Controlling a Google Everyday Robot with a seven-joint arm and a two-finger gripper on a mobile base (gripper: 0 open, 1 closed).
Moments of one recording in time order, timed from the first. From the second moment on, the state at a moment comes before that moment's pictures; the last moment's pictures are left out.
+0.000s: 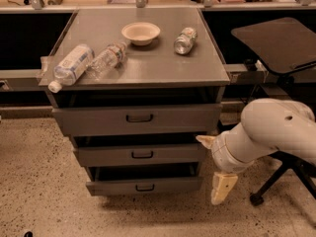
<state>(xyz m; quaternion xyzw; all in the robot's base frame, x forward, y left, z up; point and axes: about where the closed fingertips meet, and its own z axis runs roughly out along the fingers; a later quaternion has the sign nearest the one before) 0.435 -0.154 0.687 -0.73 0.66 0.05 0.18</state>
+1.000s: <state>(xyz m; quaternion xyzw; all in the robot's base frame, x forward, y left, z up) 0.487 -0.121 0.600 -0.75 0.61 0.03 0.23</state>
